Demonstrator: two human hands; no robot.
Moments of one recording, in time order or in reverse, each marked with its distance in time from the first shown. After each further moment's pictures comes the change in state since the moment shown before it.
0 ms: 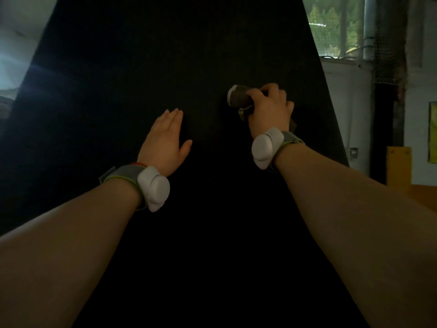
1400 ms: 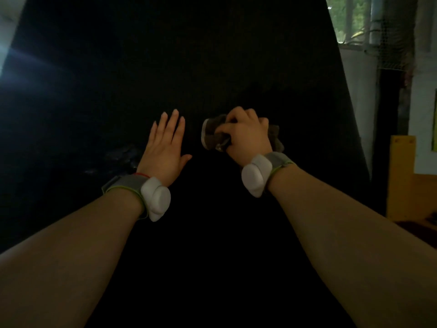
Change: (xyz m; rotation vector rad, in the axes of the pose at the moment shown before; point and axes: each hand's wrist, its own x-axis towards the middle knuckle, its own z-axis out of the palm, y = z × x) left_hand -0.030 -0.030 0.051 0.209 -0.085 0.032; right_hand -0.045 -0.013 0.057 -0.039 -0.238 -0.360
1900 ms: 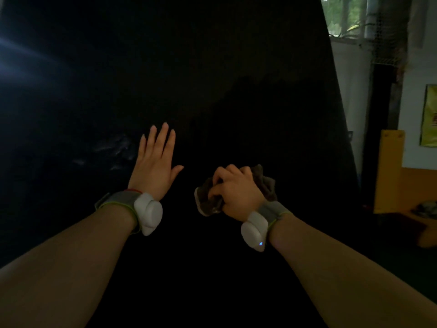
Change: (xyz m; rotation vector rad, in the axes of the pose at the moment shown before) left_hand -0.048 0.022 0.010 0.031 0.011 -0.065; right_hand -0.095 -0.019 0.051 0.001 -0.253 -0.227
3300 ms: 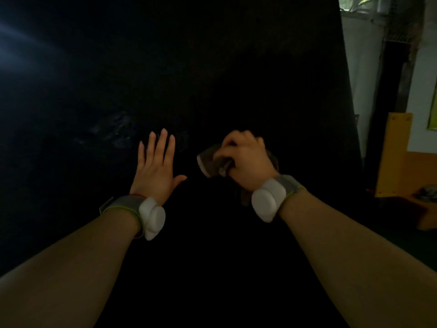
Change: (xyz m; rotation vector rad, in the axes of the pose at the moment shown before) left_hand -0.048 0.007 0.022 -0.007 -0.119 -0.021; right_hand -0.005 0.011 -0.015 0.121 0.165 0.152
